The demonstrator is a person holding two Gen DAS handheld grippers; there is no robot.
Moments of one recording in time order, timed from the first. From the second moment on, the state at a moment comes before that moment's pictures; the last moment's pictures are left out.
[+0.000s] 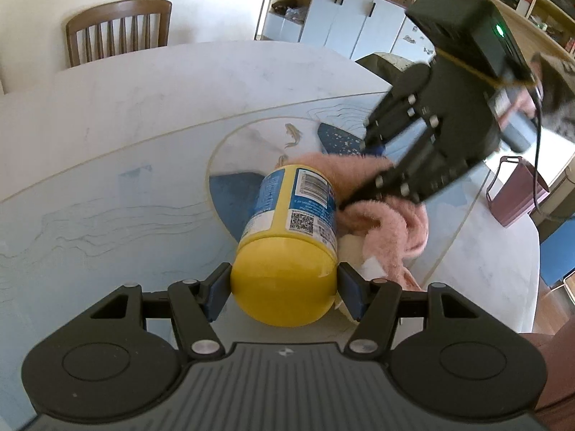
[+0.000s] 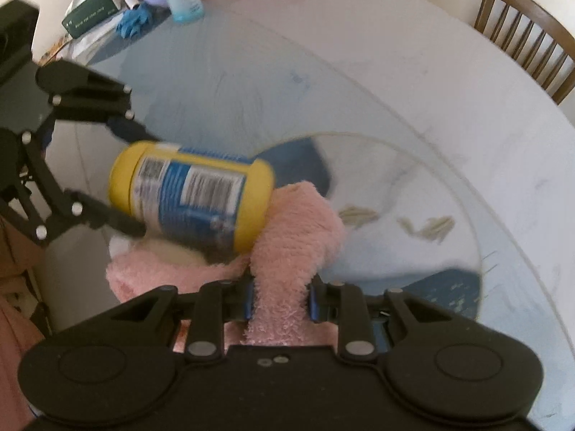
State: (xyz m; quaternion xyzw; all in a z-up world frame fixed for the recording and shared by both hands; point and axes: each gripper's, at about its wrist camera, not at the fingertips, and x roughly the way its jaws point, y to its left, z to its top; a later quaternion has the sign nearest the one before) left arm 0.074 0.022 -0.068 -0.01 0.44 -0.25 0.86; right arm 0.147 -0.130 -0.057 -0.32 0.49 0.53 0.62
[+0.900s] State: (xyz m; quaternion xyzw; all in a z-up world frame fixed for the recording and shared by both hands) left arm 0.076 0.015 -0.055 0.01 0.41 -0.24 0.88; right arm 0.089 -0.122 0.017 -0.26 0.36 0.60 0.67
